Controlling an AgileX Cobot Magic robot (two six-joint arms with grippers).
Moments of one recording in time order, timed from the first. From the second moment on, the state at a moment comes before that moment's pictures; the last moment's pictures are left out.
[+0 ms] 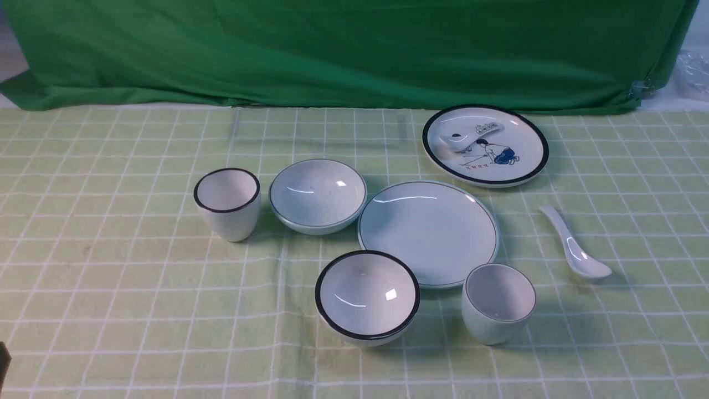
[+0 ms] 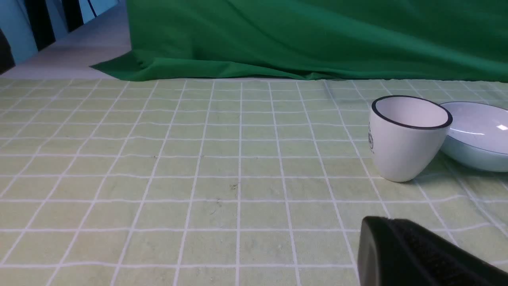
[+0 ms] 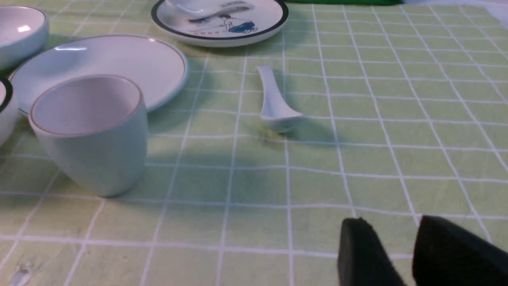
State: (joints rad) right arm 0.07 -0.01 0.01 -0.03 0.27 0.04; left arm 0.05 0.00 0.01 -0.08 0.23 0.07
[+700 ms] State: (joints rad) right arm 0.07 -0.01 0.01 -0.03 0.27 0.04; left arm 0.05 0.00 0.01 -0.09 0.21 0.07
